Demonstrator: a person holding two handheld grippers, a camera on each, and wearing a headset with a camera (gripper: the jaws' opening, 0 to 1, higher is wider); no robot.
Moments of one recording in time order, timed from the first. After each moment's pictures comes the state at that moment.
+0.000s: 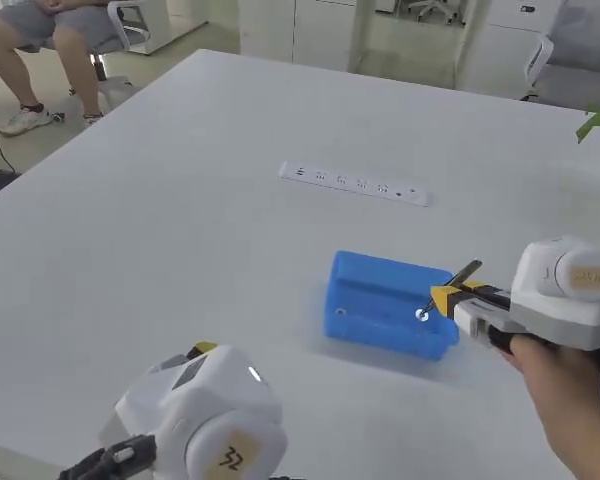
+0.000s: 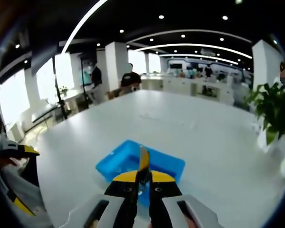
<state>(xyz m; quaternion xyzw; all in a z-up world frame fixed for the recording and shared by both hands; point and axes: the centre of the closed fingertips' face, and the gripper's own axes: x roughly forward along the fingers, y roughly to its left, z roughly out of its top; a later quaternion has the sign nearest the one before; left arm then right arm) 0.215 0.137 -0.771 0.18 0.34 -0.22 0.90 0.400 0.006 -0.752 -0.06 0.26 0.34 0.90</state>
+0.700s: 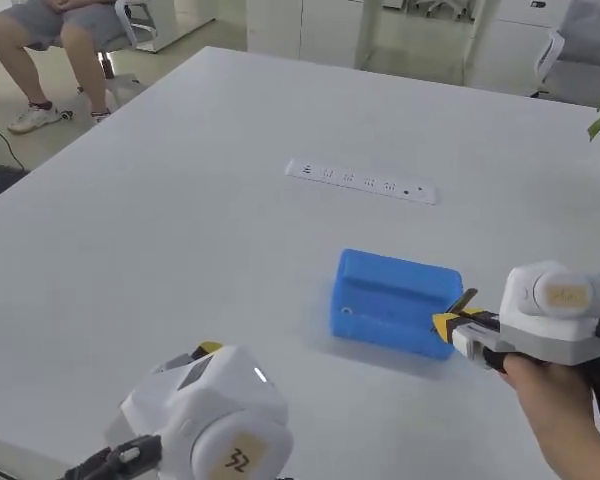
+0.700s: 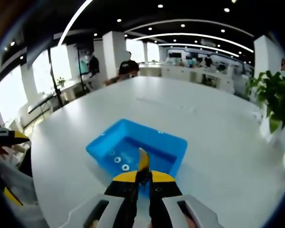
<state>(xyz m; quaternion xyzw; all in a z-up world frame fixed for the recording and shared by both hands) 0.214 0.138 -0.774 0.18 0.34 -0.22 0.90 0.401 -0.004 -0.799 -0.08 0.31 0.33 0.89</state>
